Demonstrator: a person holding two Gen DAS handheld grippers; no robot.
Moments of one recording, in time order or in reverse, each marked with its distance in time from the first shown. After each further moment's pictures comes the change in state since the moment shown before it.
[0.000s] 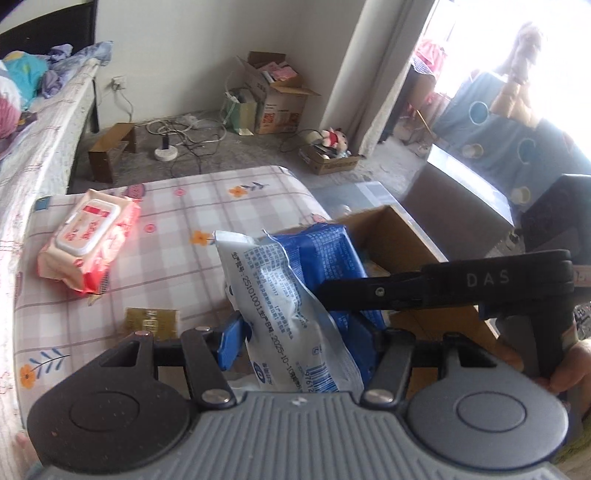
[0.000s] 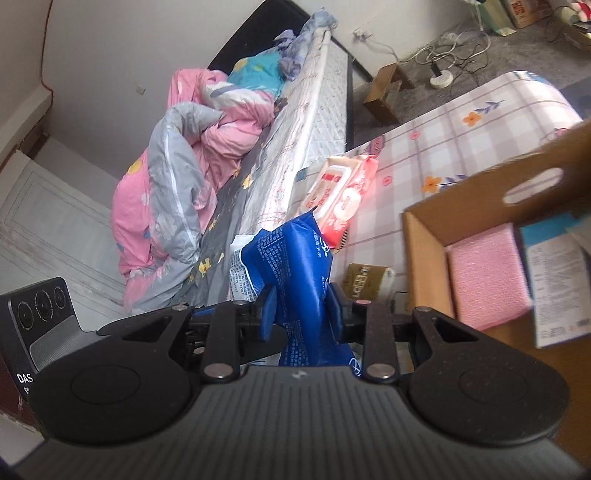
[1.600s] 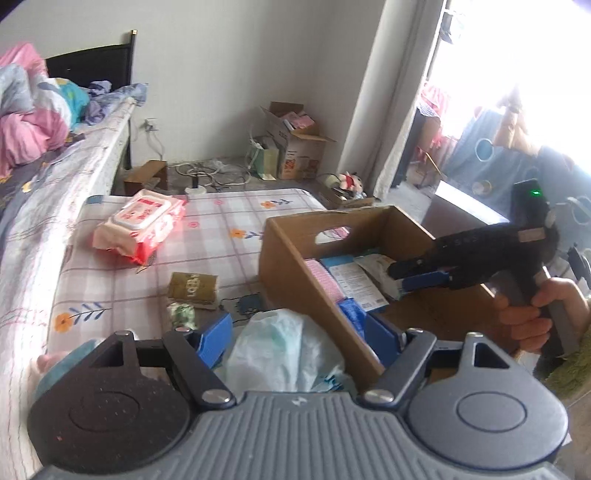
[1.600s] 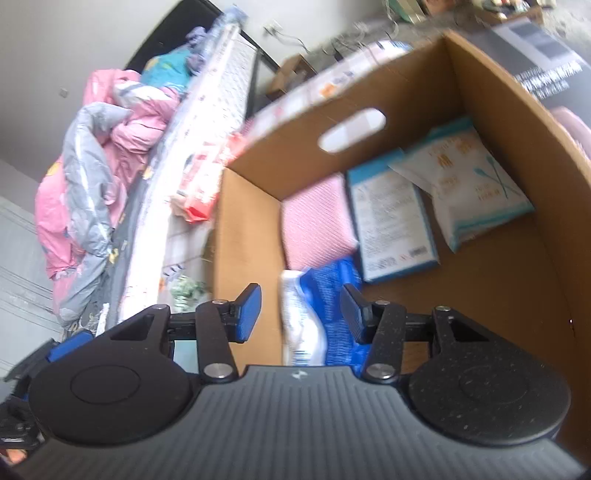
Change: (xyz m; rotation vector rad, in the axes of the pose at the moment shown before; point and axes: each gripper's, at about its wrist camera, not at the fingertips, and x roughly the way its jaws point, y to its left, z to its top) left arm -0.082 0.018 -0.134 -0.030 -0.232 0.110; right arm -0.019 -0.071 -0.059 0.010 0.008 -0.208
